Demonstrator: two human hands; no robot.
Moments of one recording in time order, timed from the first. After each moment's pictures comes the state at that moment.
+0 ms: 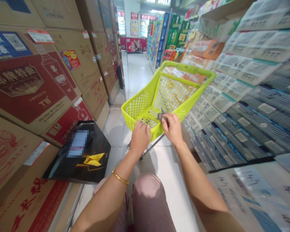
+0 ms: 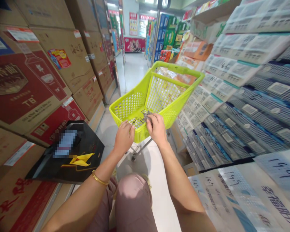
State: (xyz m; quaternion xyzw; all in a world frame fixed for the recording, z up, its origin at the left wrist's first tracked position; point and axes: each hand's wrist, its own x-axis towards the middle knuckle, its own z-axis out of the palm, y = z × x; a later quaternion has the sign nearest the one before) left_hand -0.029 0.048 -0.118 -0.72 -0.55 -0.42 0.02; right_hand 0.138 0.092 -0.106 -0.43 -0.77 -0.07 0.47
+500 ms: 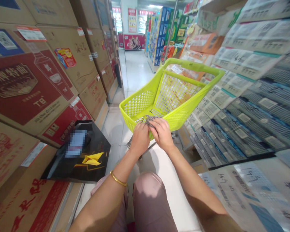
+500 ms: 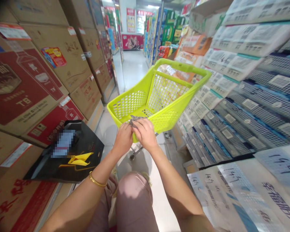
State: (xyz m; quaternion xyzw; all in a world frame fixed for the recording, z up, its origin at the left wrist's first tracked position) left_hand -0.022 0.041 -0.119 -0.77 -0.52 -0.36 0.02; right_hand 0.113 0.066 -0.123 -0.34 -0.81 -0.06 0.47
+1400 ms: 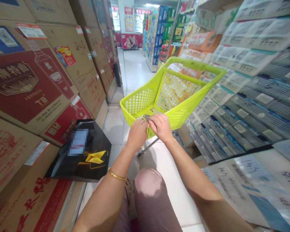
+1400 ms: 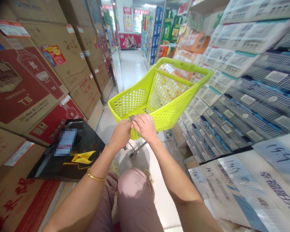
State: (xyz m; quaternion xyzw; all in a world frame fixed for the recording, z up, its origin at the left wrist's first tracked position) left_hand -0.046 0.034 -0.099 -0.80 -0.54 -0.27 0.01; right_hand 0.098 0.079 -0.122 -0.36 -0.82 -0.12 0.42
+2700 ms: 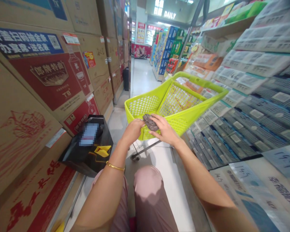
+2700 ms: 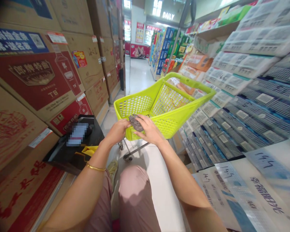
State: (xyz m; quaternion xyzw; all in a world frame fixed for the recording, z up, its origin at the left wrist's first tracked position) left_hand -0.104 0.022 -0.093 -0.81 -0.50 -0.30 -0.03; right_hand 0.095 0.050 -0.087 -0.27 -0.91 0.00 0.30
